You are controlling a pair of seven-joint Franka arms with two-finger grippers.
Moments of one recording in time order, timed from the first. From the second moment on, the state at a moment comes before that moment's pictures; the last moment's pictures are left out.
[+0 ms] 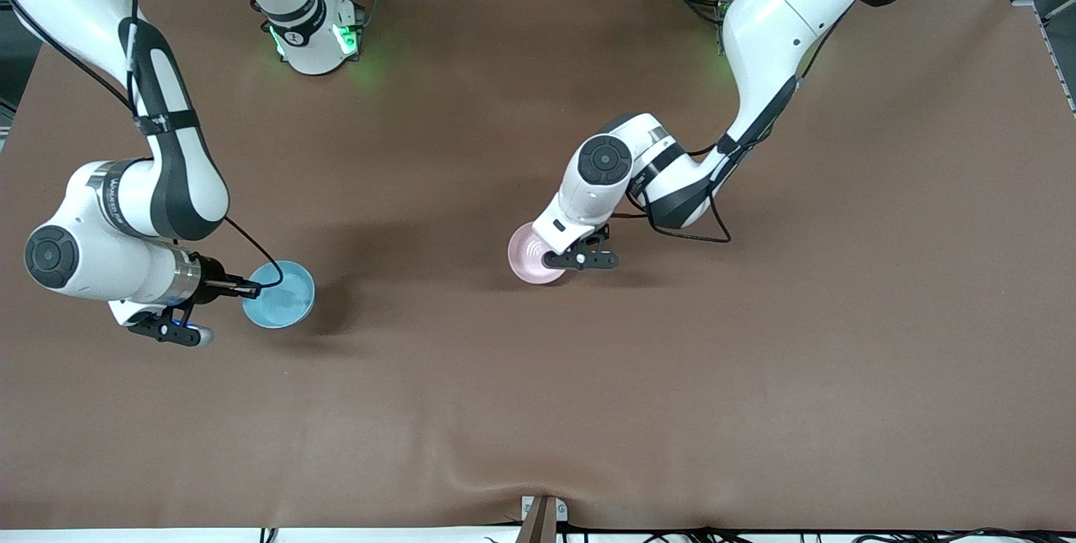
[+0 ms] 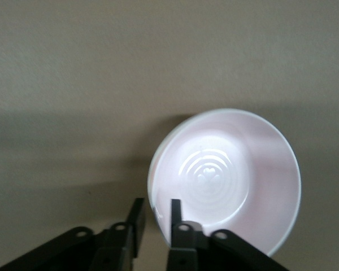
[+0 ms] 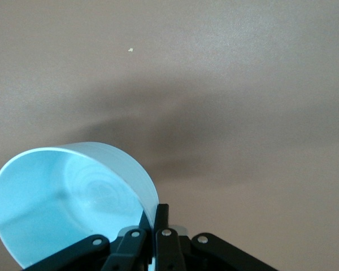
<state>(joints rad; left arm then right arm) -0.27 0.74 -0.53 -1.64 0.33 2.35 -0.90 0.00 0.46 -0.01 -1.75 0.12 2.06 0.16</state>
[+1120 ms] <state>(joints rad) 0.14 0.31 -0.54 -1.49 0.17 1.86 -0.59 0.28 0.40 0.00 -1.74 0.18 2.06 0.57</state>
